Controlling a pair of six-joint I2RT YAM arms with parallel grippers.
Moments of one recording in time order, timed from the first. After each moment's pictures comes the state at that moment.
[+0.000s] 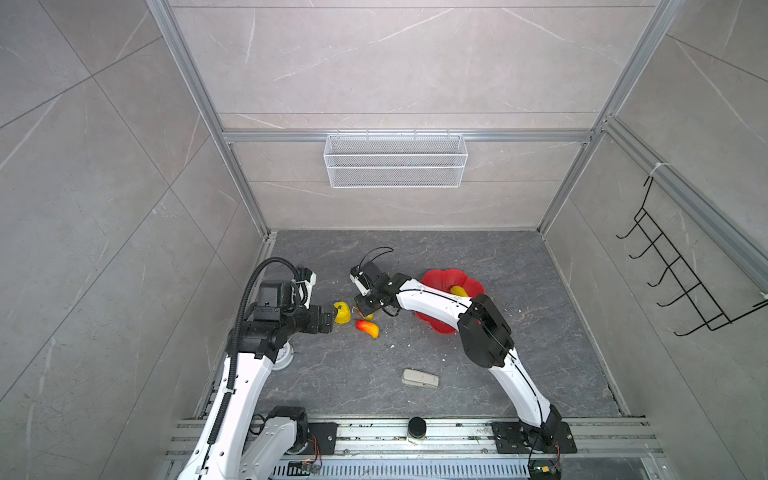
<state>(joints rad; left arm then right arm) -0.10 0.90 0.96 -0.88 0.22 0.01 0.88 2.37 1.98 -0.60 -0.01 0.21</state>
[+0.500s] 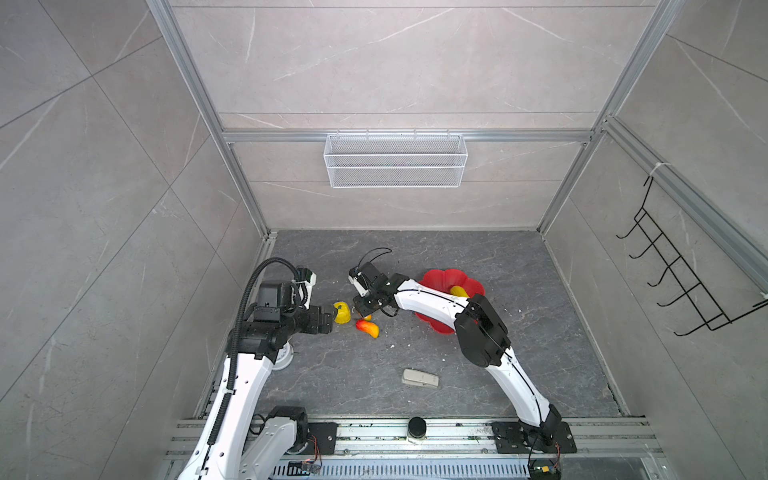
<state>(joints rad) -0.10 0.90 0.96 -0.88 0.22 0.01 0.88 2.41 2.02 -0.61 -0.03 0.22</state>
